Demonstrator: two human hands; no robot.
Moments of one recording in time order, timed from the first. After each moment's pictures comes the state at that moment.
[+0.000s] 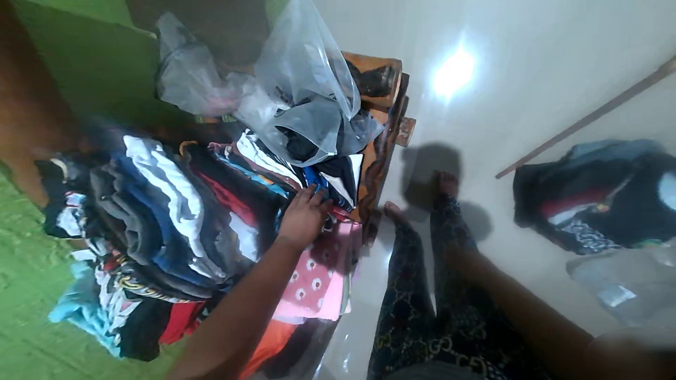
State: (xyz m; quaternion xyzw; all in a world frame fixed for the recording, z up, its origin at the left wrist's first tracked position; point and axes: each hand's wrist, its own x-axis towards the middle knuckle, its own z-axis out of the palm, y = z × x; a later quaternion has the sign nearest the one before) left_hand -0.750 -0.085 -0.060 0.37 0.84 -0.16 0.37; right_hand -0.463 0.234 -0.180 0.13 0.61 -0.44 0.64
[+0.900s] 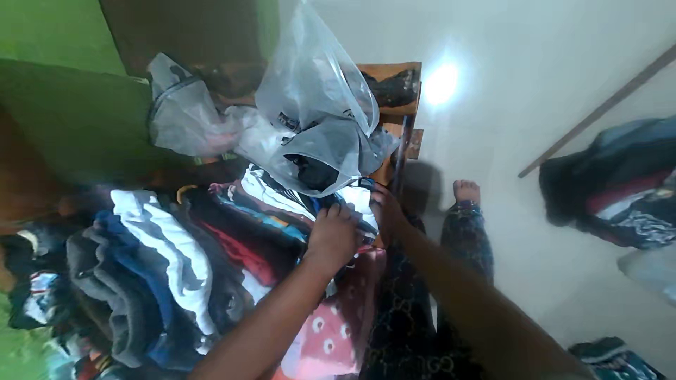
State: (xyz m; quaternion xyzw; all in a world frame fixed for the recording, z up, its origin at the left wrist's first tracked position) left_hand -0.788 -0.056 -0.090 0.34 0.75 -0.28 0.50; right_hand -0.693 0.025 -0.239 0.26 0.66 -0.69 0.17
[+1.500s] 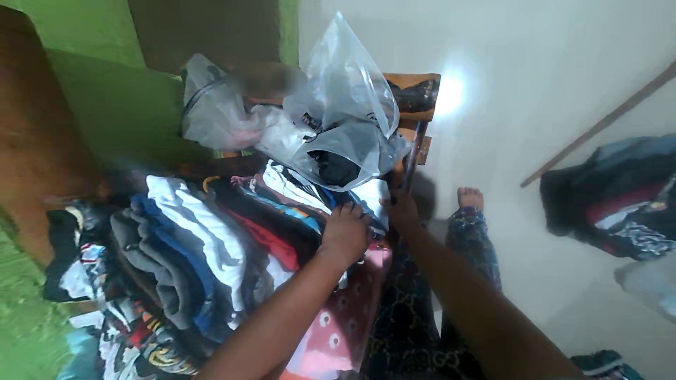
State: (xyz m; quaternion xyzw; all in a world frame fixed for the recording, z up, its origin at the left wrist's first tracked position) left_hand -0.790 -0.065 -0.075 0.33 0.76 -0.23 0.50; right_hand -0.706 0.042 -0.197 0.35 0.65 -0.61 0.29
